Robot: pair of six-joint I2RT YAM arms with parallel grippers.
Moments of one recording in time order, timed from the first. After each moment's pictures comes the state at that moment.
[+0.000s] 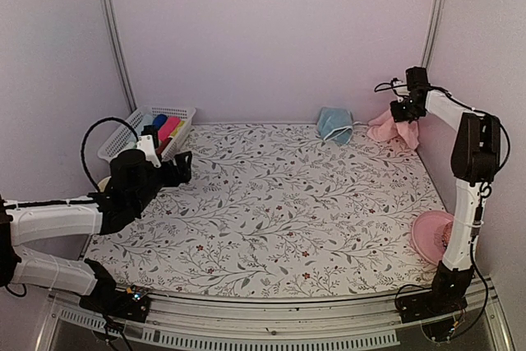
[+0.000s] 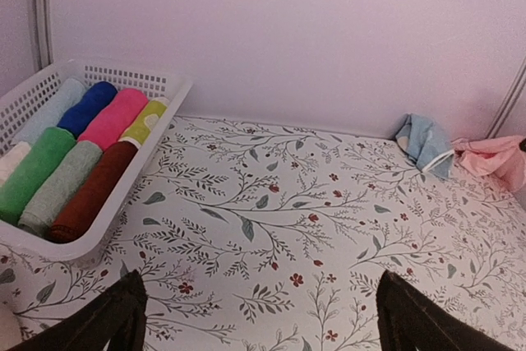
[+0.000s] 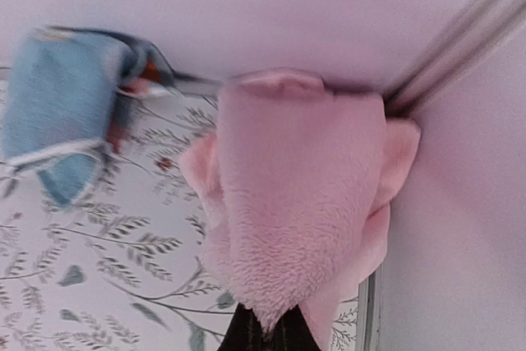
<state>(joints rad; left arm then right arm) -0.60 1.15 0.49 0.44 -0.43 -0.32 -0.04 2.20 1.94 -0.53 0.09 -0.21</state>
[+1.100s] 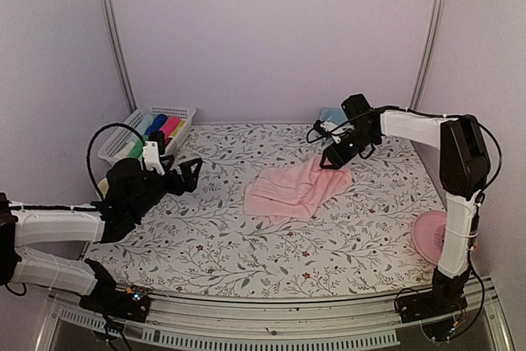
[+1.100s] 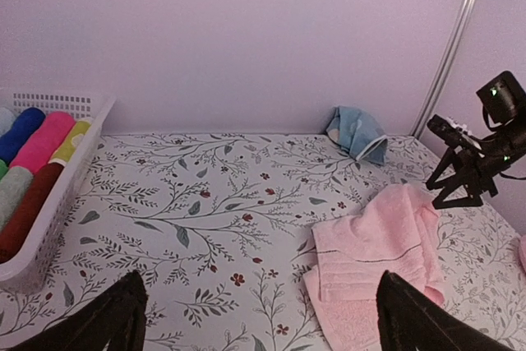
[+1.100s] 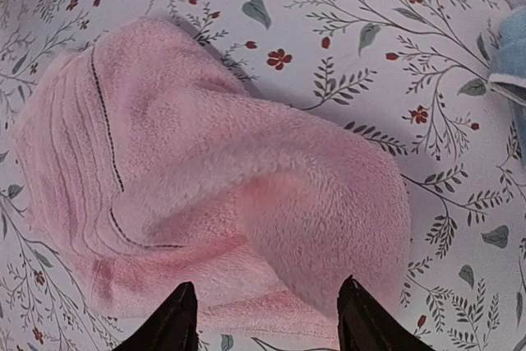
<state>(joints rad) -0.61 1.12 0.37 0.66 -0.23 -0.26 0.40 2.03 1.61 -0.62 -0.31 -0.33</state>
